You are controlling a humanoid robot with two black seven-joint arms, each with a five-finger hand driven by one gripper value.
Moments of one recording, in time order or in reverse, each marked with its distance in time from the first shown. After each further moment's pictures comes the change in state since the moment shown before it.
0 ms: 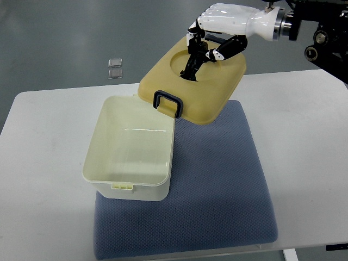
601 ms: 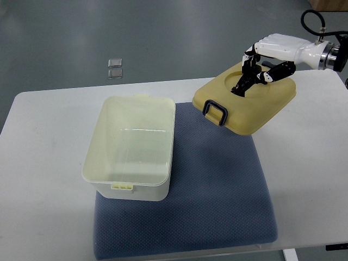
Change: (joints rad) left arm 0.000 0.000 0.000 0.000 0.000 0.000 0.000; right arm -0.188 -0.087 0.008 -0.040 -0.019 -0.060 0.000
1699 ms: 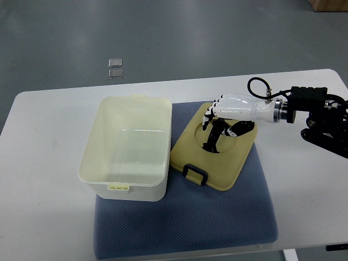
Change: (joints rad) left arm 0.000 0.000 0.000 0.000 0.000 0.000 0.000; right arm -0.073 0.142 -0.200 0.077 -0.065 -0.165 0.000
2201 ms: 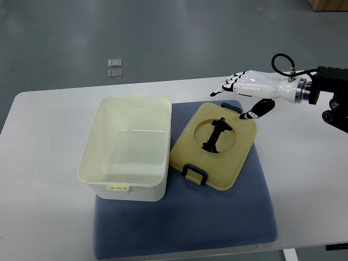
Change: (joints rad) left arm 0.000 0.000 0.000 0.000 0.000 0.000 0.000; right arm 0.044 -0.108 0.116 -0.013 0.146 0.093 0.000
